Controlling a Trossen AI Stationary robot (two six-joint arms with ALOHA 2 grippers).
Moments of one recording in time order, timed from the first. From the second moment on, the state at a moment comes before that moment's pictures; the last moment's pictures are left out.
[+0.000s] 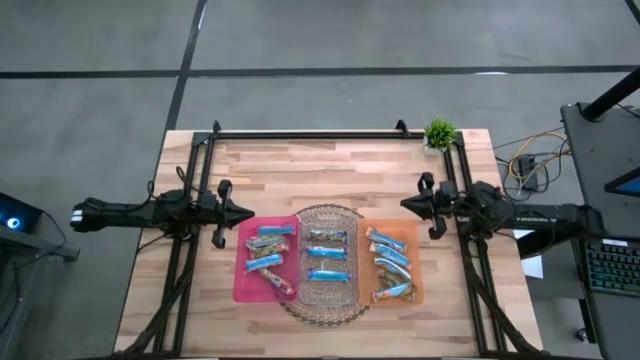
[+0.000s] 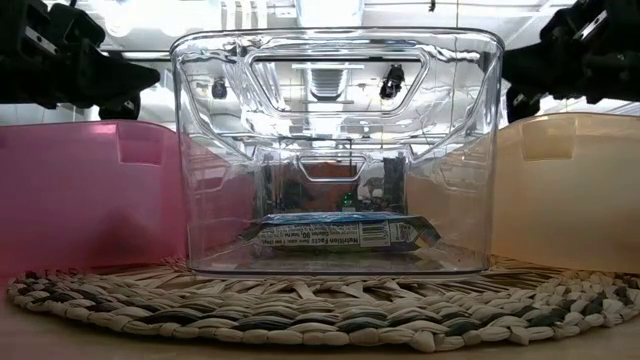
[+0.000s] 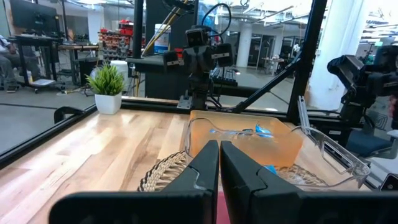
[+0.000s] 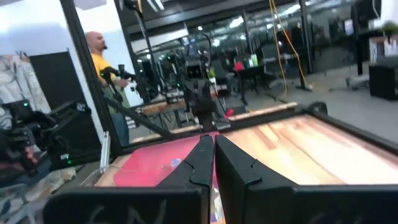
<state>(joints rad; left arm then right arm) -0.02 0.15 0.03 0.12 -0.02 -0.09 -0.17 0.35 0.02 0.48 -0.17 0.30</state>
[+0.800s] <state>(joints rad) -0.02 0.15 0.03 0.12 -0.03 -0.11 -0.17 0.07 0.02 0.16 -0.21 0.28</state>
